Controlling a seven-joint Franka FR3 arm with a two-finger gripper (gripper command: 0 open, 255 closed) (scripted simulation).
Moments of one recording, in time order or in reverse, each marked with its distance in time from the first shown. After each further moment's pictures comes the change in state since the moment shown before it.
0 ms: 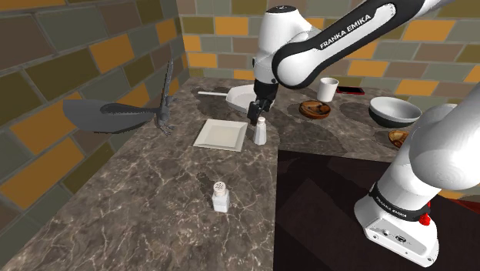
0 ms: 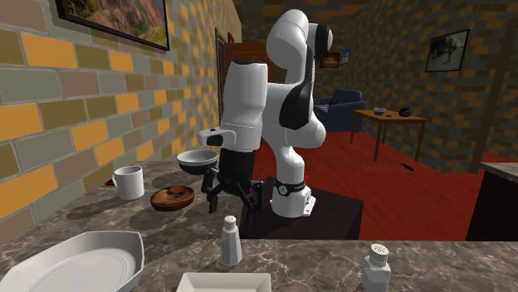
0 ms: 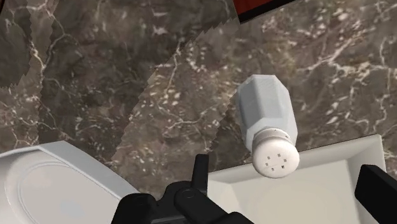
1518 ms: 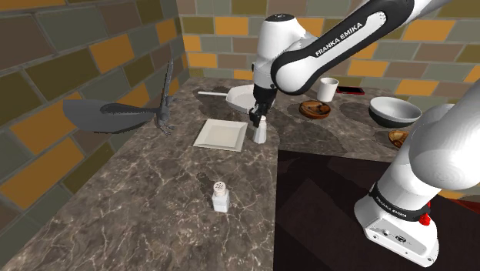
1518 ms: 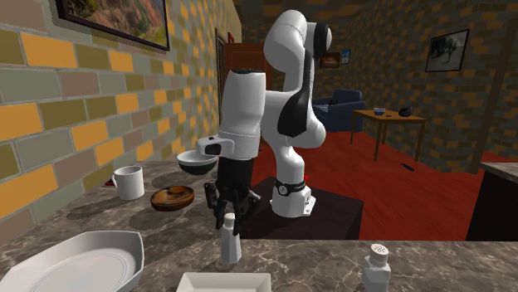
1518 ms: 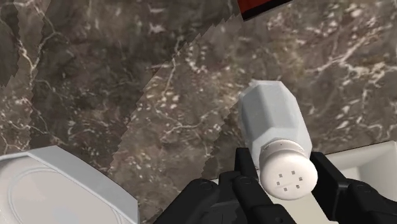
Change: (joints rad) arm -0.007 0.039 0.000 -0.011 -0.011 0.051 0.004
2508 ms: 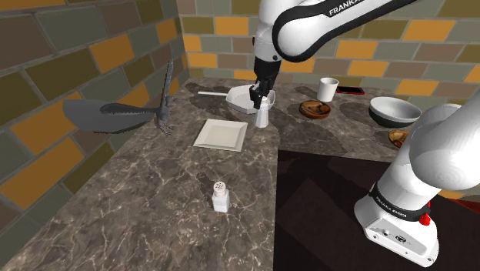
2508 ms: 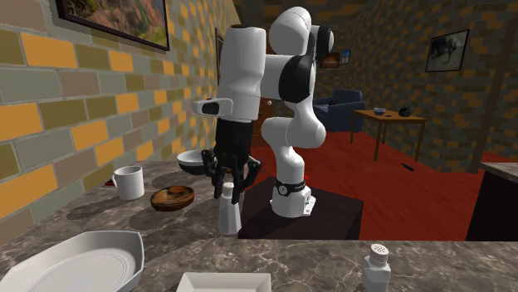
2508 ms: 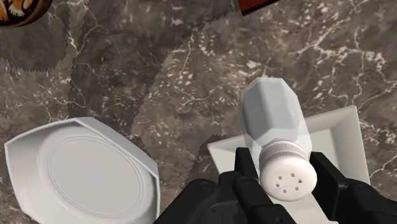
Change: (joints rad) arm 0.011 -0.109 -0.012 0.114 0.029 -0.221 -0.034
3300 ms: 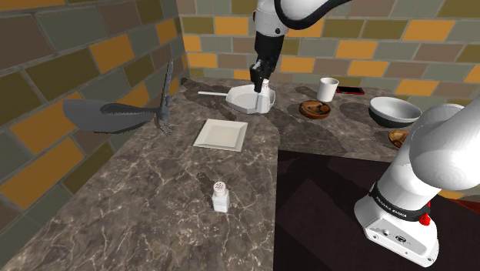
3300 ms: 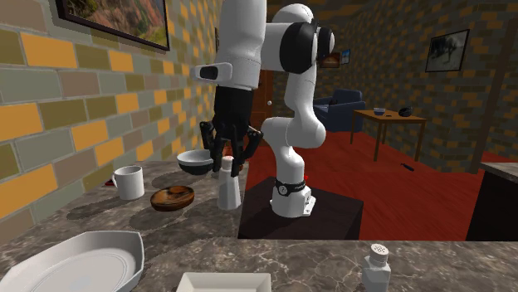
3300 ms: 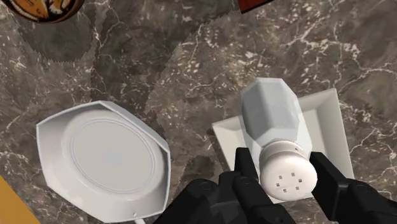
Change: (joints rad) arm 0.003 -0.046 -0.006 0.122 0.010 -0.167 -0.016
